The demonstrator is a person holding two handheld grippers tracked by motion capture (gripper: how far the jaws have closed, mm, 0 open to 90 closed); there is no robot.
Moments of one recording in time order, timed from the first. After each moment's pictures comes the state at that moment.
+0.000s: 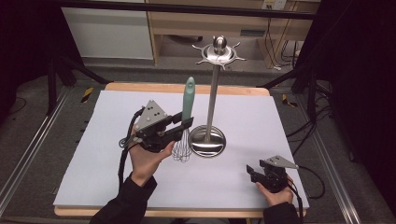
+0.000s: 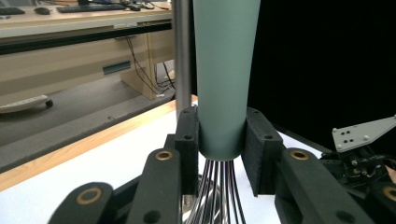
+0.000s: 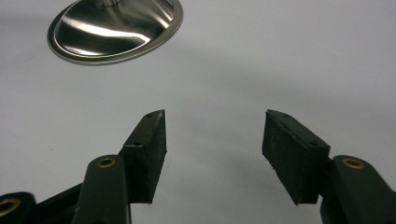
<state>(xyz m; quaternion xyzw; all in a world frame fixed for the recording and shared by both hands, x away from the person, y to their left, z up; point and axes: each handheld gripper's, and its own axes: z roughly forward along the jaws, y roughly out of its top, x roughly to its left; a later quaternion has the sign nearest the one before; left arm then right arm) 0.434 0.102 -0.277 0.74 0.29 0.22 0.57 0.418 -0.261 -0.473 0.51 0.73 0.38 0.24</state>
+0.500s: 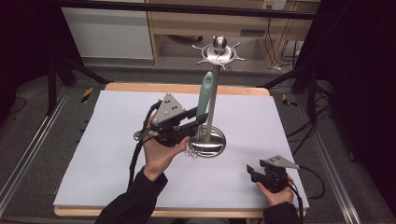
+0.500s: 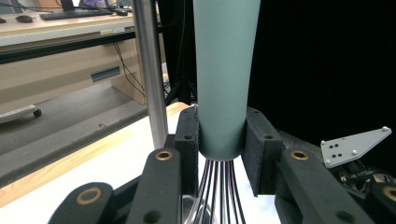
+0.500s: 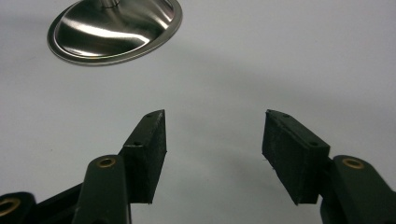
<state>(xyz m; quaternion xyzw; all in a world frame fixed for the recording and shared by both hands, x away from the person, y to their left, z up) 0.440 0.072 -0.264 0.74 0.27 0.21 0.57 0.418 -0.262 -0.472 0.51 0.73 0.38 0.24</state>
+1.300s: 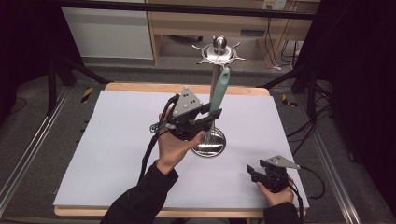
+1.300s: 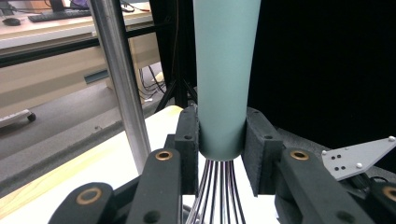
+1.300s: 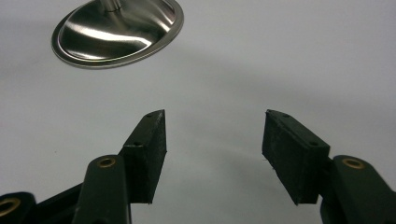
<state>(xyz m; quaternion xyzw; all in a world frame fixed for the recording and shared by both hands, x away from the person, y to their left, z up) 0.454 0.041 -0.257 0.75 0.26 0.21 0.56 0.418 -0.263 -0.471 0.51 0.73 0.39 0.24</state>
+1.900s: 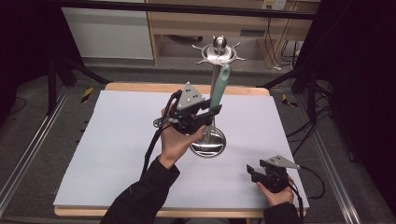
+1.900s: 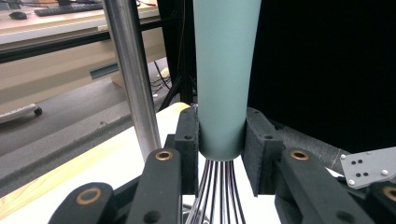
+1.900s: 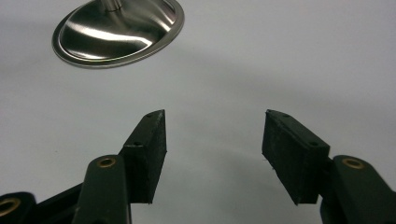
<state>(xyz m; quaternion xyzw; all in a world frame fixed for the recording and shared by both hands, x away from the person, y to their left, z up) 0.469 0.037 -0.260 0.76 0.27 0.22 0.55 0.417 -0.263 -0.471 0.51 0.73 0.39 0.23</state>
